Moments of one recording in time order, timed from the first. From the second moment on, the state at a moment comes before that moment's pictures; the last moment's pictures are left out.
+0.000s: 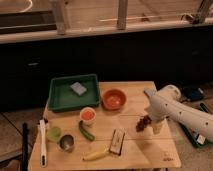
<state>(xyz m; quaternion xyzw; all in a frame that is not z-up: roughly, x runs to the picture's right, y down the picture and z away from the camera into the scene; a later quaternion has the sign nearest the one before) 0.271 0.187 0.797 -0.28 -0.01 -0.09 0.95</state>
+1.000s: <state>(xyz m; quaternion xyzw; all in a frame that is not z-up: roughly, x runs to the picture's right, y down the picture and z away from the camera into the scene) 0.278 0.194 0.821 -0.28 -0.03 -0.12 0.95</state>
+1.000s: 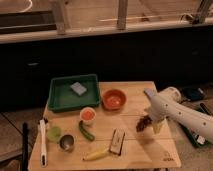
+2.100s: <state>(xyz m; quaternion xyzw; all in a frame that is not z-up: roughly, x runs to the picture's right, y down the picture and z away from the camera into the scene) 0.277 0.201 0.836 -0.27 -0.05 -0.14 0.95</state>
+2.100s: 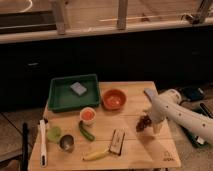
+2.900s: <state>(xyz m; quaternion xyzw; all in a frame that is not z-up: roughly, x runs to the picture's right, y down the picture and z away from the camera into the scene) 0.272 0.206 0.839 -0.27 -0.06 -0.15 0.95</state>
